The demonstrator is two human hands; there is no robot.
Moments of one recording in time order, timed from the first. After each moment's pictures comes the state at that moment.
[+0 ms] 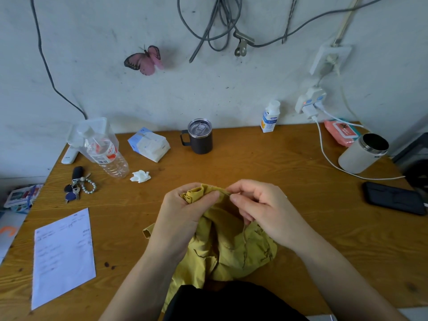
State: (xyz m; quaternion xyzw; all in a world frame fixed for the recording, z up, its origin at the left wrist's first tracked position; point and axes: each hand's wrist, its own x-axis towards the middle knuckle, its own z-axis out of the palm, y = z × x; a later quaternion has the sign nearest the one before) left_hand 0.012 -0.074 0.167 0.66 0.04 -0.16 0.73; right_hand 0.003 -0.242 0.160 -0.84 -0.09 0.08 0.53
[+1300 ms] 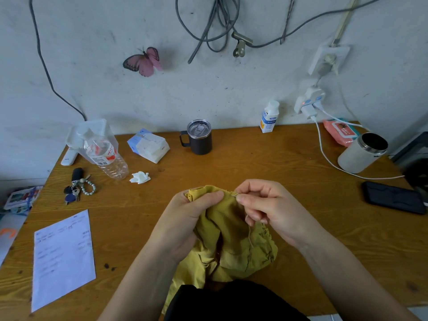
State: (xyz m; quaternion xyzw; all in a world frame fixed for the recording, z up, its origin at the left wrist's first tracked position) left_hand 0.019 -0.077 0.167 0.54 0.10 -0.28 0.78; right_hand 0.006 -0.251 0.160 -0.69 -0.04 0.17 0.71
